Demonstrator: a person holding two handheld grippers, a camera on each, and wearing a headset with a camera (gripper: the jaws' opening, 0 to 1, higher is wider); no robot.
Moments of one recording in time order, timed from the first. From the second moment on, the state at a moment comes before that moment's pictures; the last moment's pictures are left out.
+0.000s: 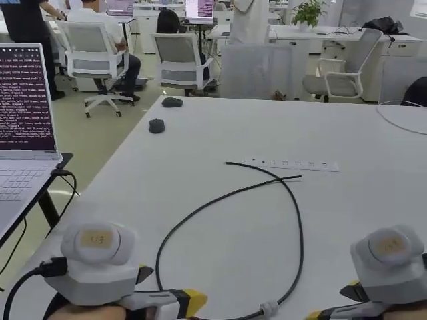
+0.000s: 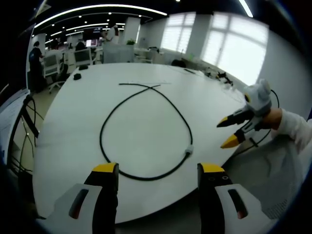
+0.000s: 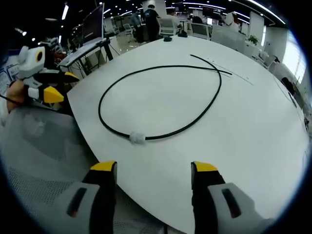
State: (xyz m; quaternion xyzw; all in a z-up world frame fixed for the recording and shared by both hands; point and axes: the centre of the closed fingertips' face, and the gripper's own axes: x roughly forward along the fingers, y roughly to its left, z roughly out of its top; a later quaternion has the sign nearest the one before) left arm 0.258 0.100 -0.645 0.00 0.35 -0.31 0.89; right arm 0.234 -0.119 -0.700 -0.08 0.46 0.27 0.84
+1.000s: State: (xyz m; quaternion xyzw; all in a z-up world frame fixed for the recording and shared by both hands) left arm 0.259 0.102 -0.644 -0.01 0.35 -0.30 0.89; right arm 0.230 -0.115 -0.704 -0.08 0.47 0.29 0.83
